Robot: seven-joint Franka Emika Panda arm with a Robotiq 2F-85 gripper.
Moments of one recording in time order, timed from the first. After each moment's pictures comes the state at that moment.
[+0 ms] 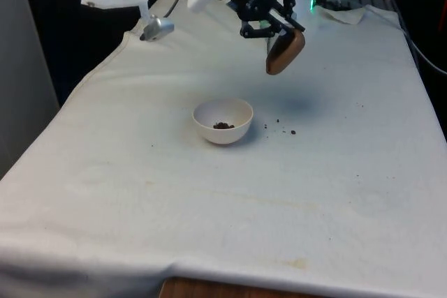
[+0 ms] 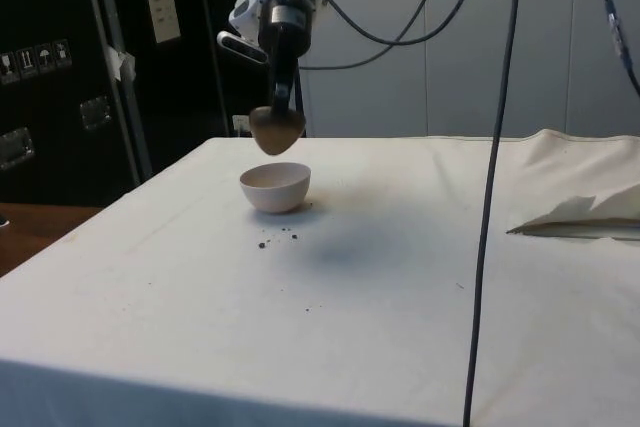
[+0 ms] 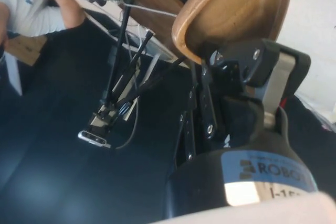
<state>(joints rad) 0.15 0.43 -0.49 -1.88 0.91 1.60 -1.25</state>
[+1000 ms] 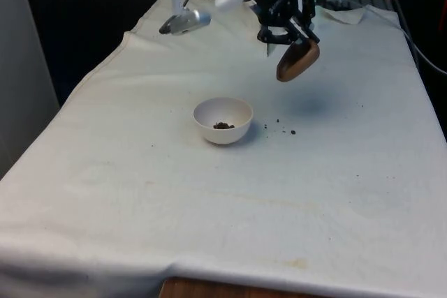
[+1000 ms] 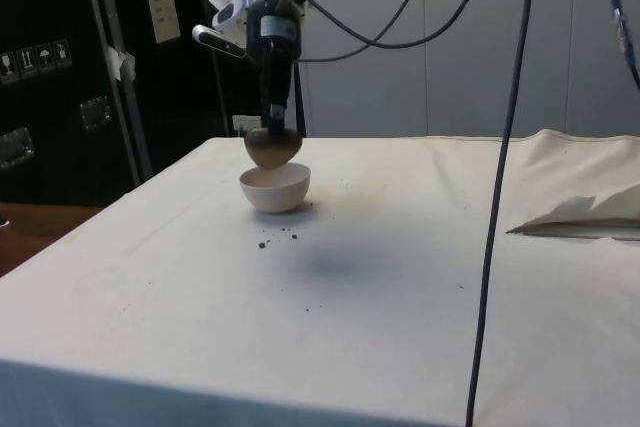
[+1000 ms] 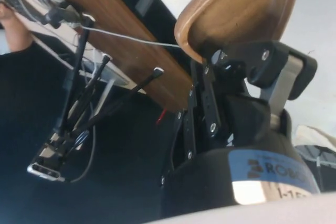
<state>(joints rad) 0.14 0.36 -0.35 -1.95 0.78 1.80 -1.17</state>
